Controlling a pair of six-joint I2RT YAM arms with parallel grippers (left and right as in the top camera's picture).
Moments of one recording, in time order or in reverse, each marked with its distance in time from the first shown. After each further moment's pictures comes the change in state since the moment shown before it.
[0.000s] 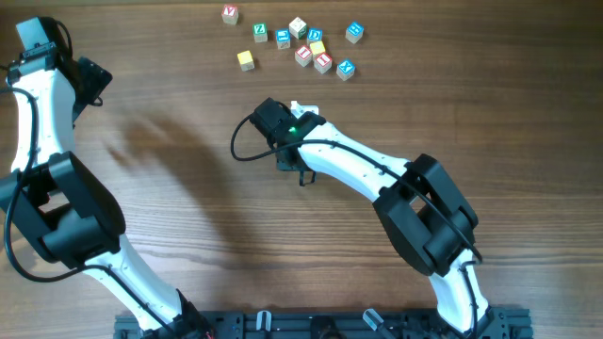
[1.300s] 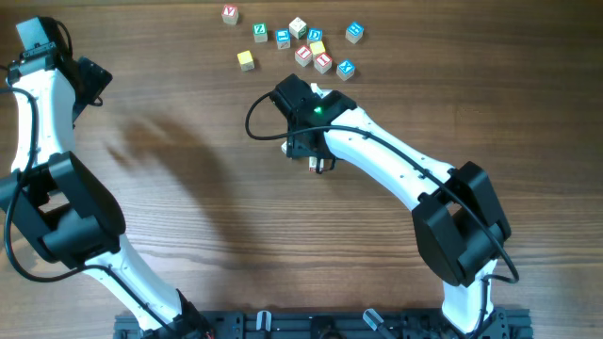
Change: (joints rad) left arm 0.000 0.000 0.000 0.000 0.000 0.000; right arm -0.078 -0.132 0.024 -0.139 -0.055 -0.036
